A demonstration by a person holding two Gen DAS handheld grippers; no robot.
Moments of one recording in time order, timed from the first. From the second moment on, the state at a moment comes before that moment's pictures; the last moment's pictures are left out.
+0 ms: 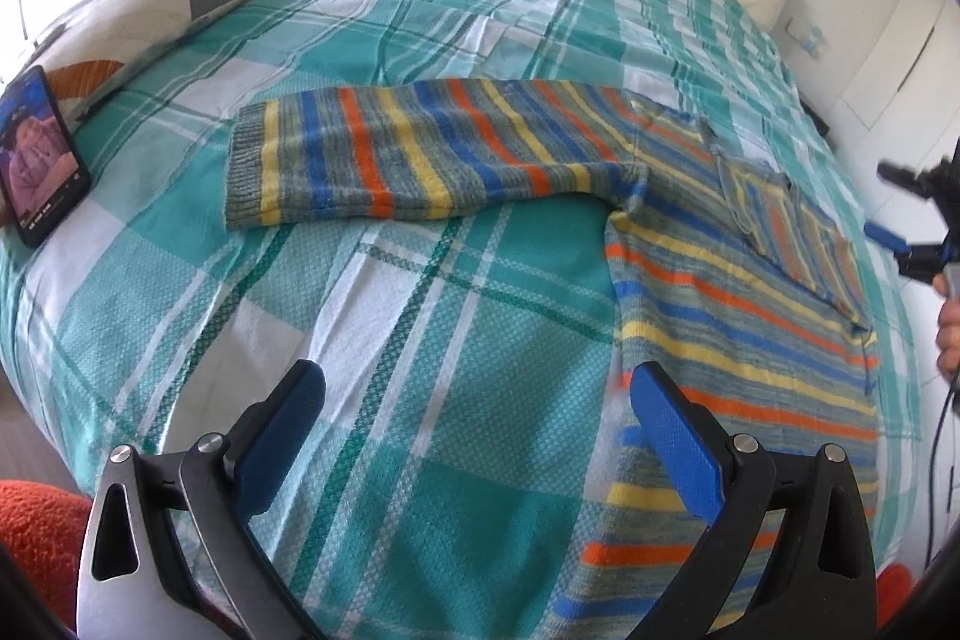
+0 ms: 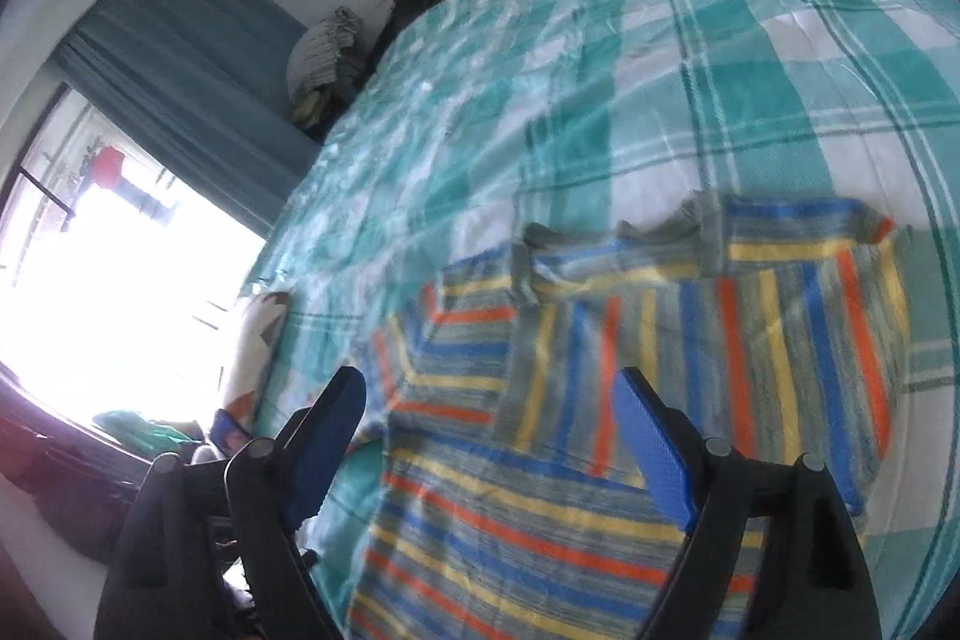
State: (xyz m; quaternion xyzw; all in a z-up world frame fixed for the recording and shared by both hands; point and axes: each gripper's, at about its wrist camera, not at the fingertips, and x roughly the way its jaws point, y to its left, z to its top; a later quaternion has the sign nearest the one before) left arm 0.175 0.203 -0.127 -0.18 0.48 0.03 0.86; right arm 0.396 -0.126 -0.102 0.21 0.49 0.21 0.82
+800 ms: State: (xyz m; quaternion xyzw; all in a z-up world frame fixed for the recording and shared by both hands) left arm 0.169 0.169 -0.125 -0.12 0.48 -0.01 0.87; right arm 0.127 -0.286 -0.146 0.14 0.38 -0.17 0.90
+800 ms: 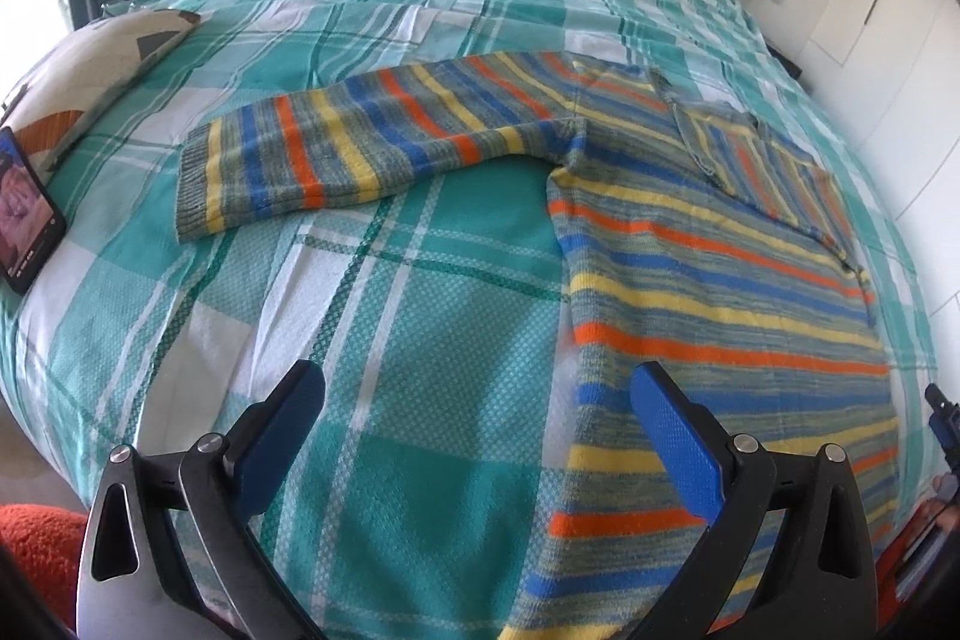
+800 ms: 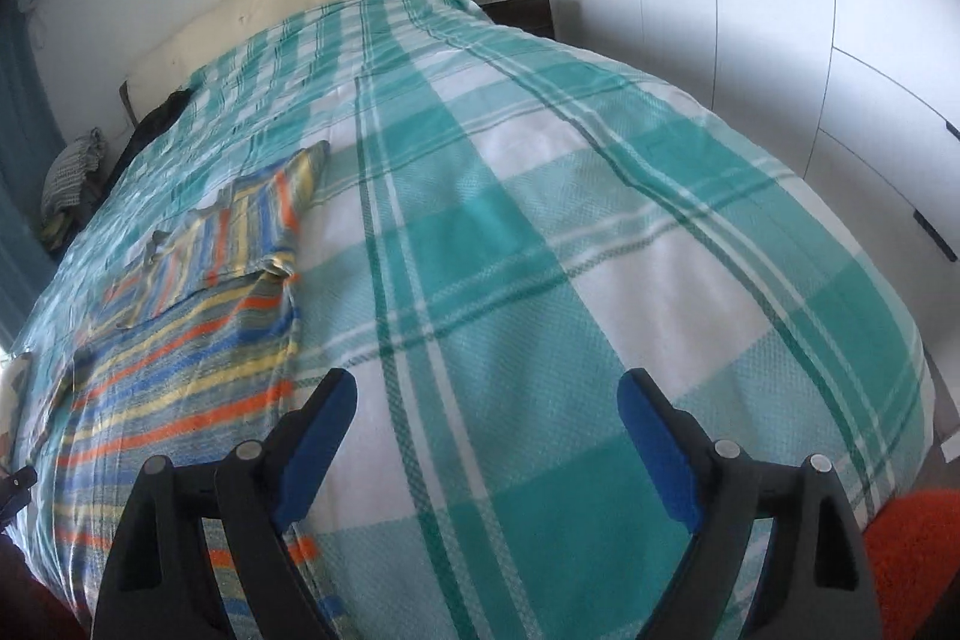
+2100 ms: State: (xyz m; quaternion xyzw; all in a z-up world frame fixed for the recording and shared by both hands) left arm 0.159 0.167 -0.132 -0.12 0.49 0.02 0.86; right arm 0.116 -0.291 -0.180 0.15 0.41 -0.17 0.88
